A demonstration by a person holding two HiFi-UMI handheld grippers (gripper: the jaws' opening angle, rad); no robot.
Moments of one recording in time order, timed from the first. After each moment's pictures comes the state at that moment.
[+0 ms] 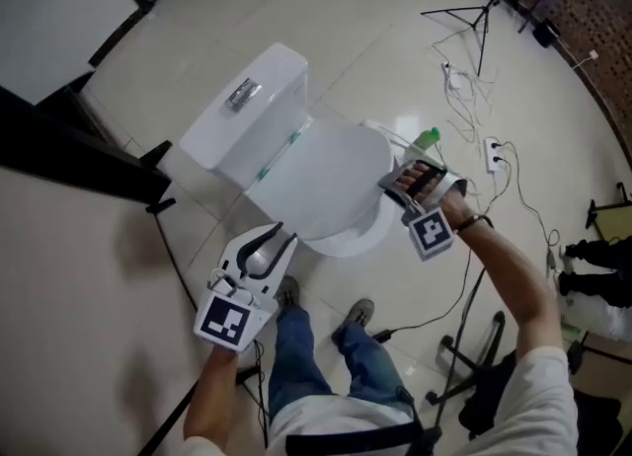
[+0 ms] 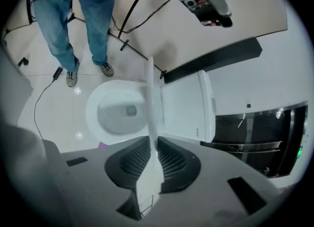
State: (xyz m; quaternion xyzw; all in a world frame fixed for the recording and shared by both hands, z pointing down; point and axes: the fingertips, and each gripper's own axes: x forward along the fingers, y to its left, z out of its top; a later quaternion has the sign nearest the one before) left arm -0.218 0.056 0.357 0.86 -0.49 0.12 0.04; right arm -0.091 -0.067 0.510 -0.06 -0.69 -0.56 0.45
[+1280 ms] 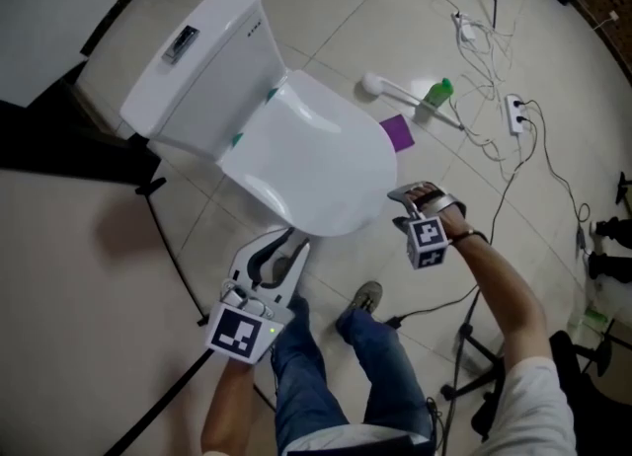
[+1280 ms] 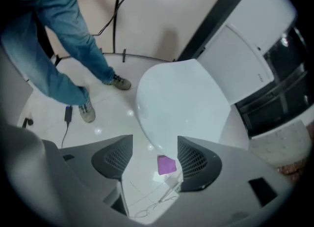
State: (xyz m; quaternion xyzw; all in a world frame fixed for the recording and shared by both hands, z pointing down) left arm -0.119 0.071 0.501 0.85 -0.50 0.12 0.10; right arm 0.035 0.013 0.768 -0.09 -0.78 -0.28 0.55
